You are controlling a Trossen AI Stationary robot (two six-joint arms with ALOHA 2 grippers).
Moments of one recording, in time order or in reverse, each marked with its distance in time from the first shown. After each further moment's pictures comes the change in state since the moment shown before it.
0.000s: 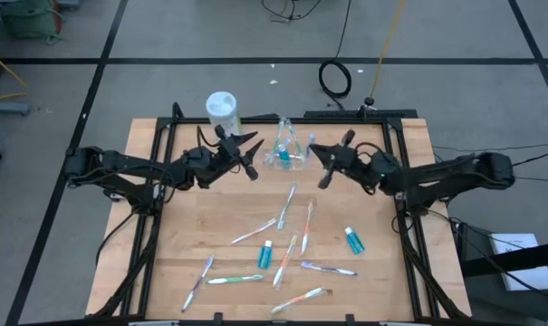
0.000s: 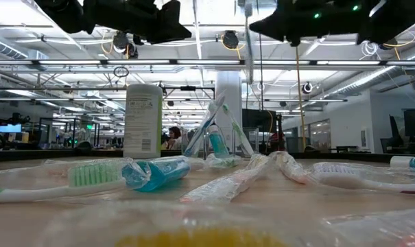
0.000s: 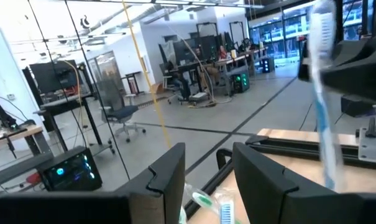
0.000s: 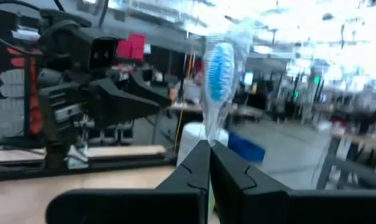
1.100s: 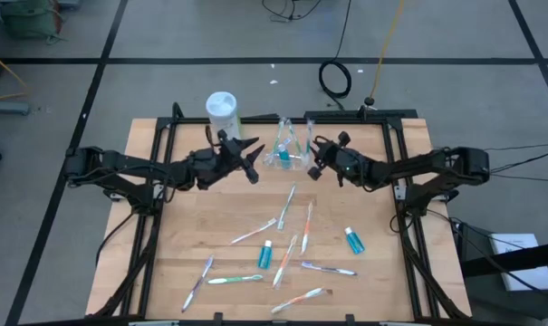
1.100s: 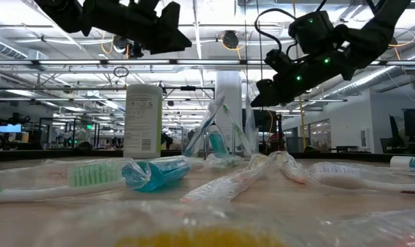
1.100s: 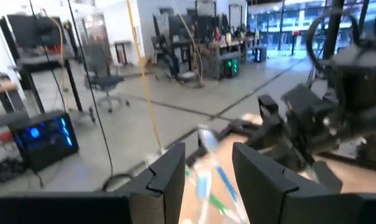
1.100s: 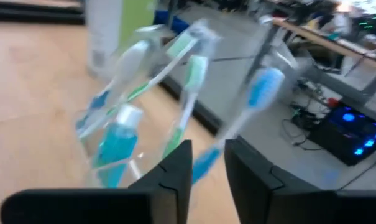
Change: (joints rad) left arm -0.009 0.000 0.000 -0.131 0.008 -0.229; right arm -0.160 0.254 -0.001 -0.271 0.164 0.121
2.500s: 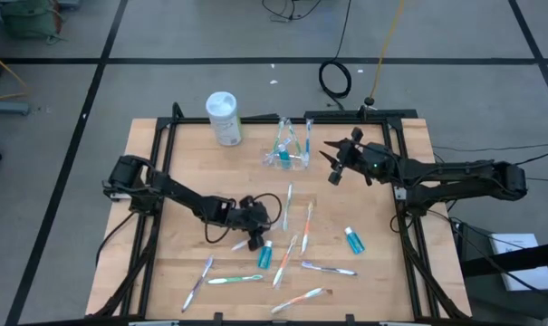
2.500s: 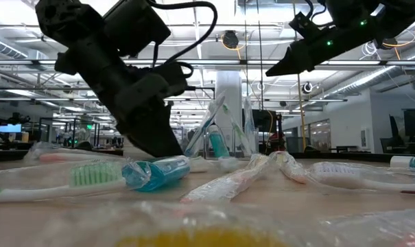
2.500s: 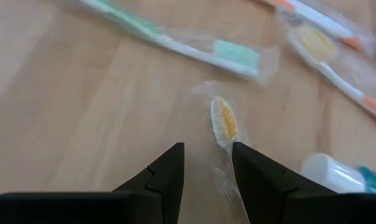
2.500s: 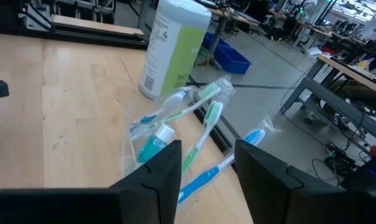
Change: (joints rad) left arm -0.300 0.471 0.114 -0.524 0.388 -0.499; right arm 0.014 -0.439 0.000 -0.389 -0.192 -0.128
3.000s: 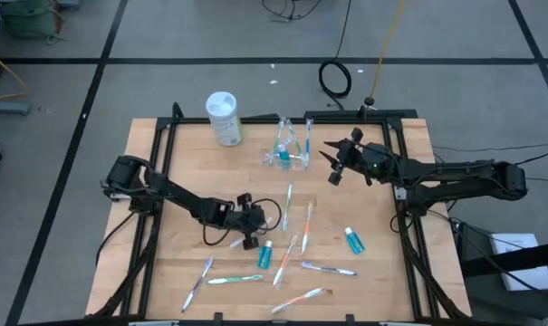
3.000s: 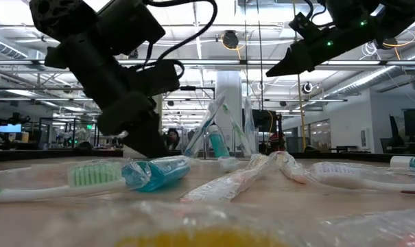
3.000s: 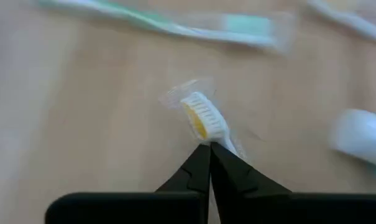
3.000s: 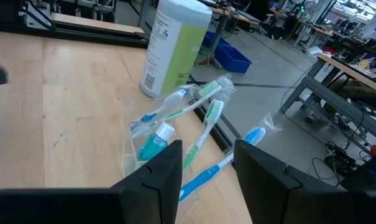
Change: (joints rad) left arm -0.020 -0.021 -0.004 -0.031 -0.137 0.183; right arm 0.000 0.000 0.000 -0.006 0.000 0.000
